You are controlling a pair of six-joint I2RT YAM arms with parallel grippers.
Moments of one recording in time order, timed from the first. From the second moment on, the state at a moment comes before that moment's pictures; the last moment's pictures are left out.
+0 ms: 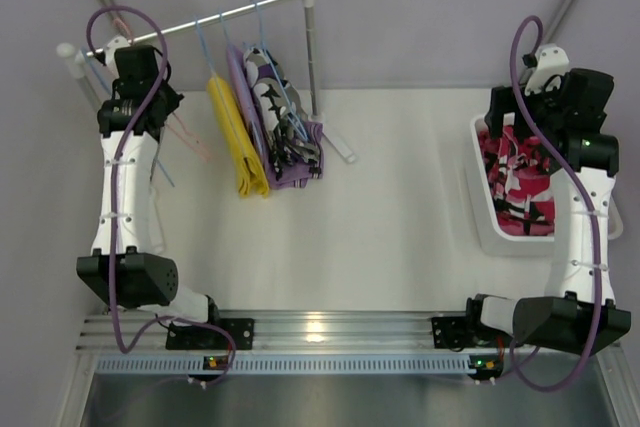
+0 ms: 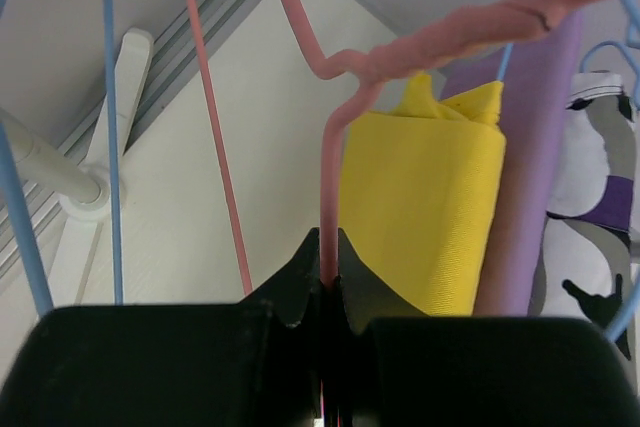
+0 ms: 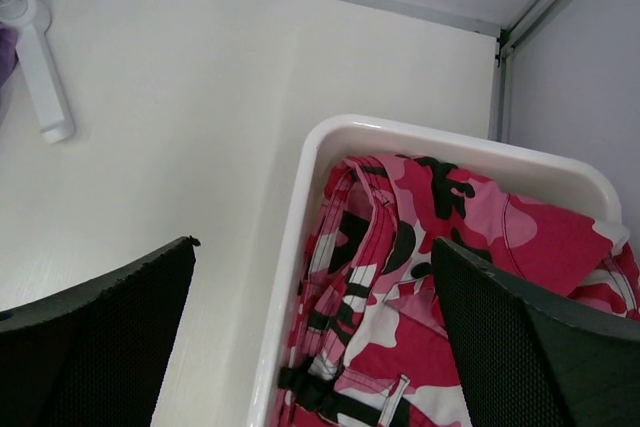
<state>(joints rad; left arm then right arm) 0.06 1.51 1.80 -0.80 -0.30 -0.53 -0.20 1.24 1.51 -0.73 -0.30 -0.27</state>
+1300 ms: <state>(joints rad) -0.35 1.24 1.55 -0.69 -0.02 -0.19 -0.20 1.14 1.44 -0.77 -0.35 -0.25</state>
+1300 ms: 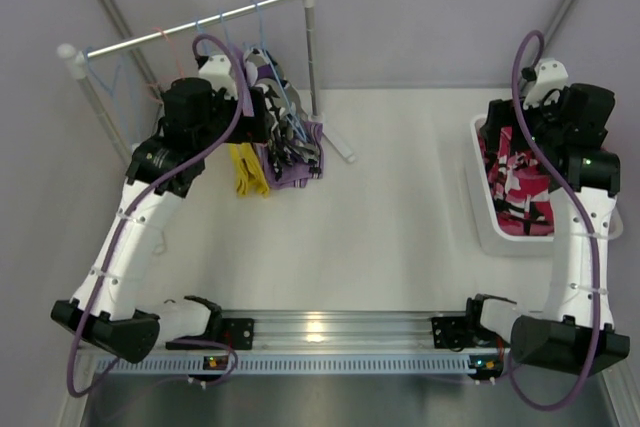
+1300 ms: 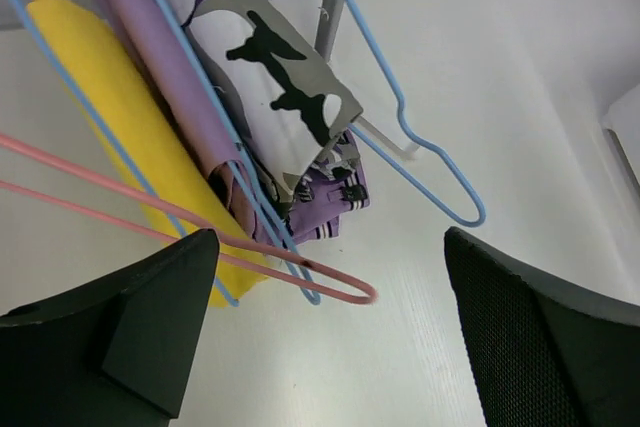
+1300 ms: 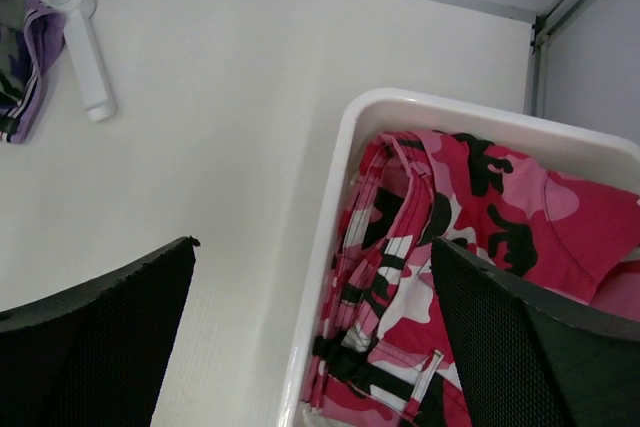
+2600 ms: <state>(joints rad) -0.62 1.13 1.47 -0.73 0.06 -0.05 -0.02 0.79 1.04 -0.67 -0.50 -0.11</state>
